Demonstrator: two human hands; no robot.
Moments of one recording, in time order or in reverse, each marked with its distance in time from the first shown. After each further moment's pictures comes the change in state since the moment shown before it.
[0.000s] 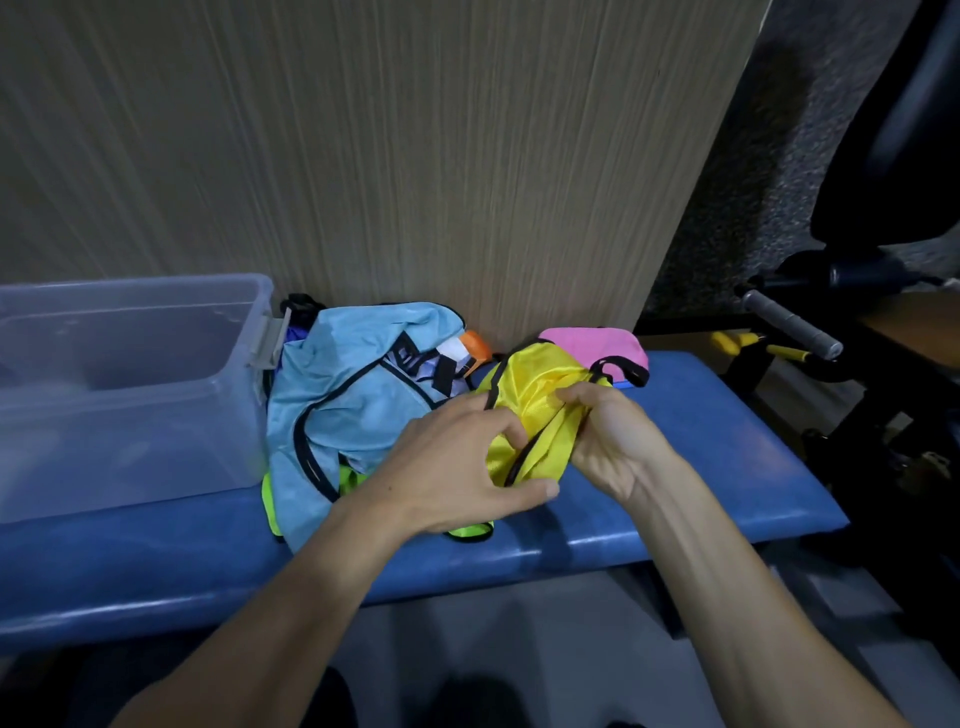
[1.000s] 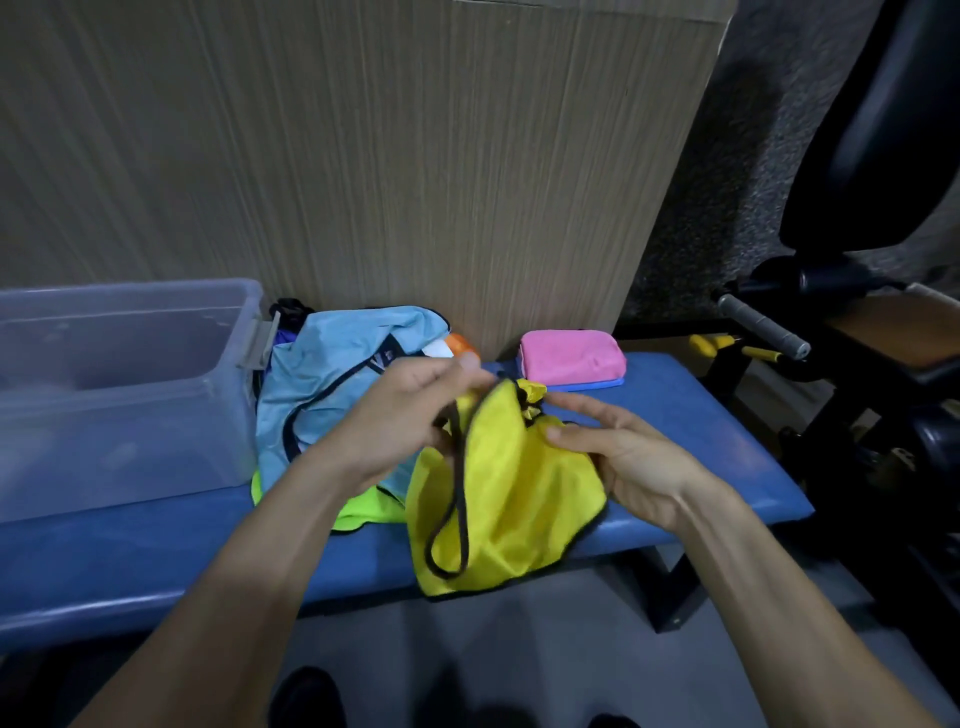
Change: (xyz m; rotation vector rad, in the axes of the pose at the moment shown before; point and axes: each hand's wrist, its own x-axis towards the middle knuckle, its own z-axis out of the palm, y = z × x) left_hand 0.002 0.002 -0.034 -1.076 0.060 -0.197; right_hand -0.052 -0.016 -0.036 -0.370 -0.157 0.017
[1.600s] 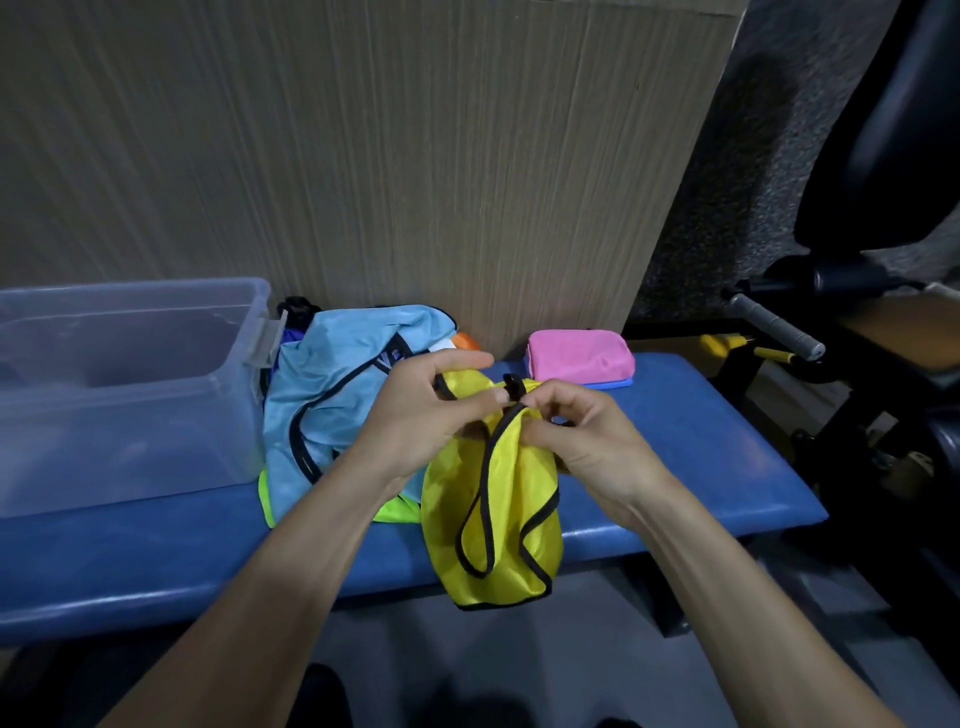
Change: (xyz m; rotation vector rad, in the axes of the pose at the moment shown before) left_hand 0.010 -0.014 0.007 0.069 0.213 0.030; right_hand 0.007 0.005 0.038 -0.341 0.028 -0.330
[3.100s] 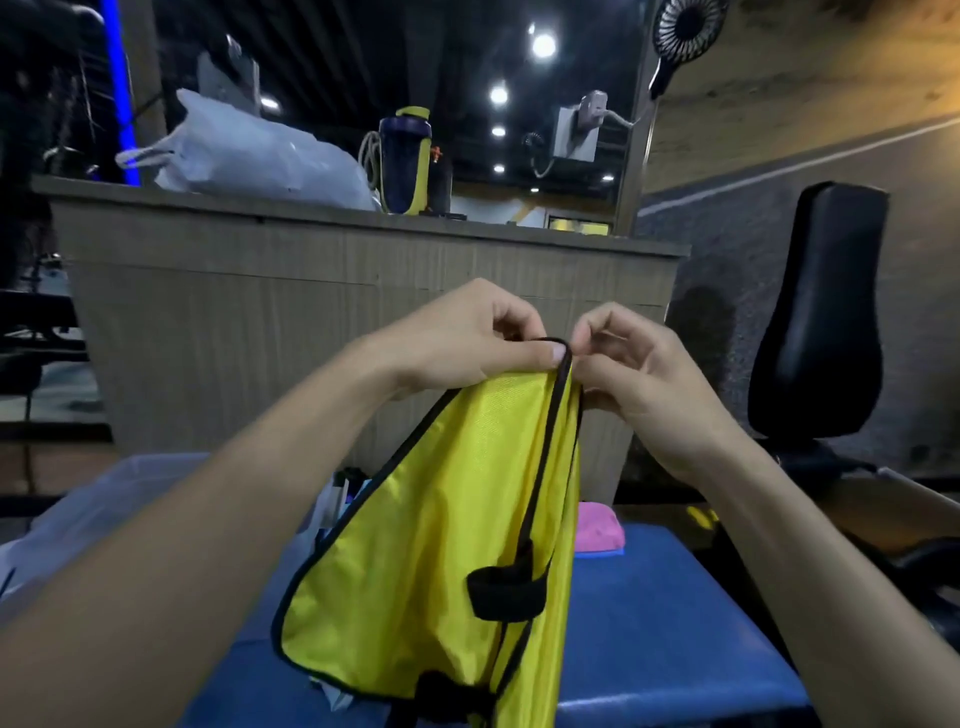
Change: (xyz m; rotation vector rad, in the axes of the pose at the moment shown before) left_hand -0.025 0.278 -0.070 0.525 -0.345 0.550; right_hand -0.045 -0.257 0.018 -0.200 -0.067 -0.622
